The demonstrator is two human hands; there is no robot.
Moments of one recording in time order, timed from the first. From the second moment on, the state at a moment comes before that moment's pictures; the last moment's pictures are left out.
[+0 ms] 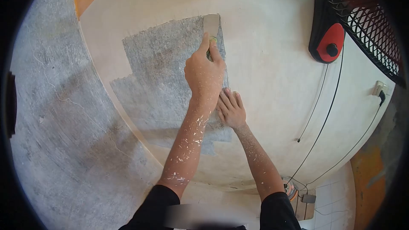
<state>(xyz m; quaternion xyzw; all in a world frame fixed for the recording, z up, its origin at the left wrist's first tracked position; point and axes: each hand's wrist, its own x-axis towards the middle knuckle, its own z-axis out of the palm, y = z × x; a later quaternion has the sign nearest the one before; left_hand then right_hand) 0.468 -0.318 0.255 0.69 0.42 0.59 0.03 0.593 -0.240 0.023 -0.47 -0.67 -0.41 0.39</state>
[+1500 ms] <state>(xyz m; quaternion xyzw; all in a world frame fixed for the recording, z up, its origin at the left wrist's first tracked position) 0.092 -0.163 0.051 0.65 0.45 0.58 0.20 0.446 -0.265 -0.057 -0.78 -0.45 -0.08 0.43</state>
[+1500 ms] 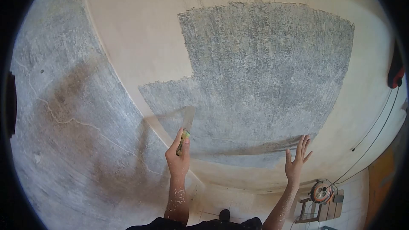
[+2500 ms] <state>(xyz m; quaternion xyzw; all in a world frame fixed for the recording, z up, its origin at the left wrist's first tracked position) 0.145 -0.155 0.138 0.59 0.42 0.68 0.02 0.449 -0.249 -0.091 -0.76 -0.44 -0.09 0.47</state>
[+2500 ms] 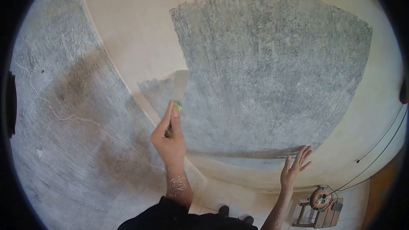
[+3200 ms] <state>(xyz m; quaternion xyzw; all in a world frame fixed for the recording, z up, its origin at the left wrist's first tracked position) 0.131 -0.147 0.144 0.62 0.40 0.68 0.05 0.437 -0.224 -0.104 -0.75 -0.41 -0.11 0.50</state>
